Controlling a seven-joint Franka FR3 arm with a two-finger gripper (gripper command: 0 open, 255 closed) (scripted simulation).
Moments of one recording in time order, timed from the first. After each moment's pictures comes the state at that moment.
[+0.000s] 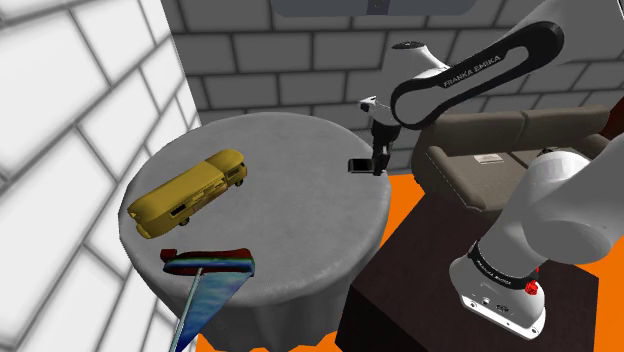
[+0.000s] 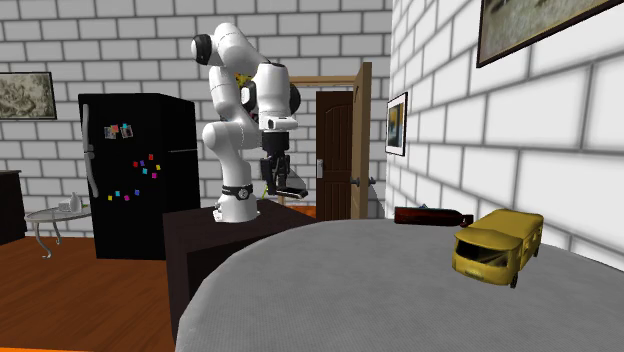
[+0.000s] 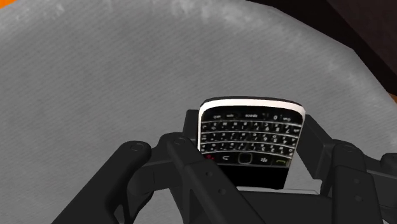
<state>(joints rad) 0.16 -0.38 -0.24 -2.72 -0.10 2.35 -0.64</state>
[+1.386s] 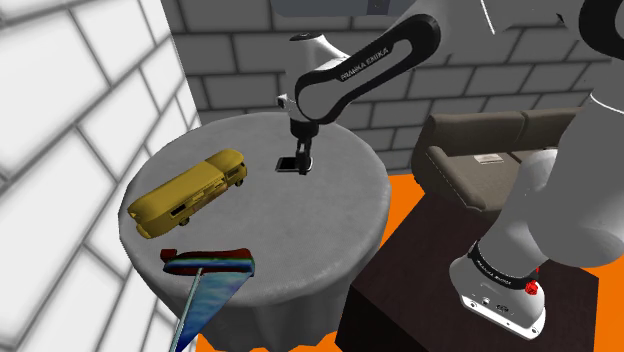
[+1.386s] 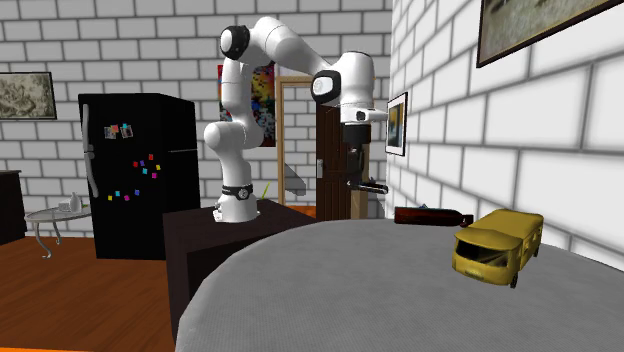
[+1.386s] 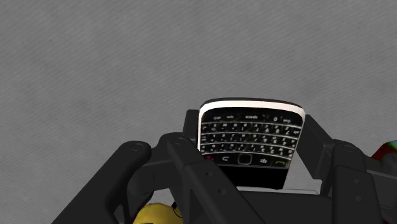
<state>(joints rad) 0.33 0.08 -0.08 -2.17 0.03 2.25 -0.40</state>
